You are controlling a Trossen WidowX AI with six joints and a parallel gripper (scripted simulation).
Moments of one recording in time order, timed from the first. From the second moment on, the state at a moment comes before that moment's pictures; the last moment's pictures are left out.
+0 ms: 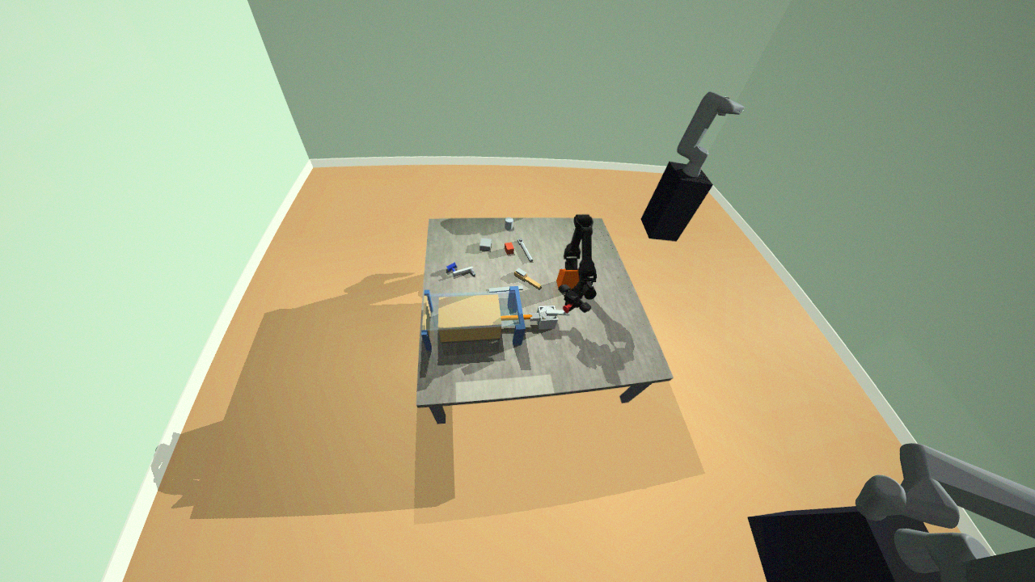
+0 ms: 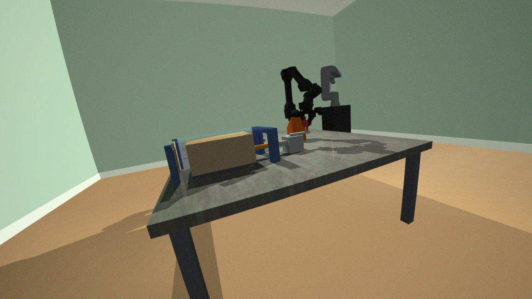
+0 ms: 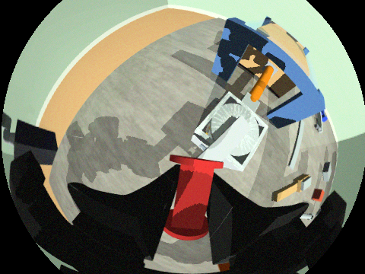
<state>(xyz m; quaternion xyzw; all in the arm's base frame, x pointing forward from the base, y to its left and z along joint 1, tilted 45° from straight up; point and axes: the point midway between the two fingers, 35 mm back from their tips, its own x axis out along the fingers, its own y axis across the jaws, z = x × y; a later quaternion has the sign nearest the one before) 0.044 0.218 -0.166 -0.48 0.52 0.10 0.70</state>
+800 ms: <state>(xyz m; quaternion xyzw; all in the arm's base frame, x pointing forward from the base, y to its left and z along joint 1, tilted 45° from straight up) 0.054 0.189 -0.137 -0.48 0.53 0.10 0.69</state>
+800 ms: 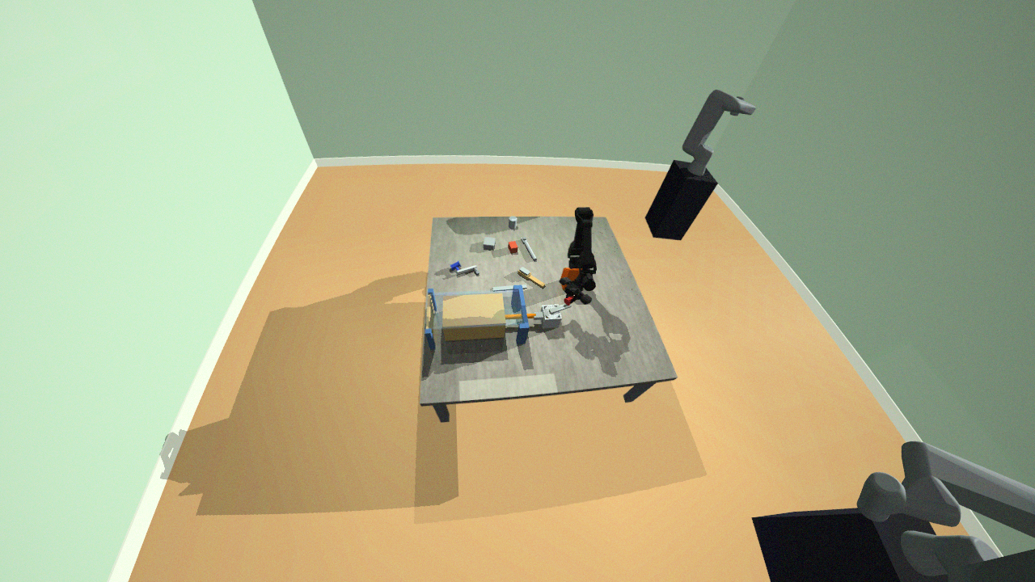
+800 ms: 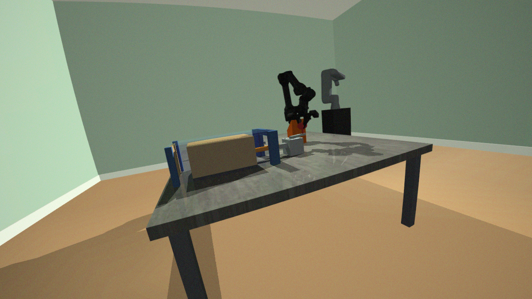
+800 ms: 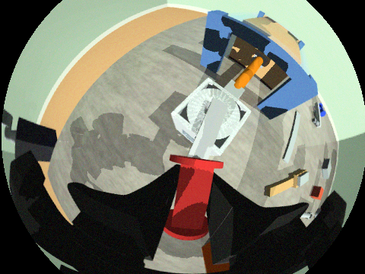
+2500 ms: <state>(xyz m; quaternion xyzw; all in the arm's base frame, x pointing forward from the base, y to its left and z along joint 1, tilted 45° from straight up) 0.092 0.162 -0.107 -0.48 0.53 0.10 0.69</state>
